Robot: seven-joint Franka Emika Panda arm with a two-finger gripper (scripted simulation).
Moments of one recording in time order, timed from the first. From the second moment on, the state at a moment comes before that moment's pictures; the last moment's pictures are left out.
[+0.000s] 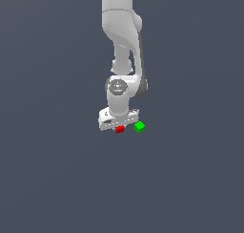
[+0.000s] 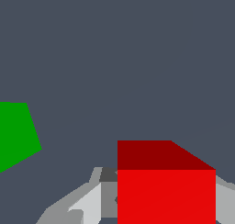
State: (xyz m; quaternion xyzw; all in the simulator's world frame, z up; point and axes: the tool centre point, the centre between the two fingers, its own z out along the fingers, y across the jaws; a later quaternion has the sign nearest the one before) arm -0.042 -0.015 0.029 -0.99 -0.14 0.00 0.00
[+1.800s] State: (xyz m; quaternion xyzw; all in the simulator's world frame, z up) arm -0.048 0.054 0.083 -0.99 -0.14 0.00 0.00
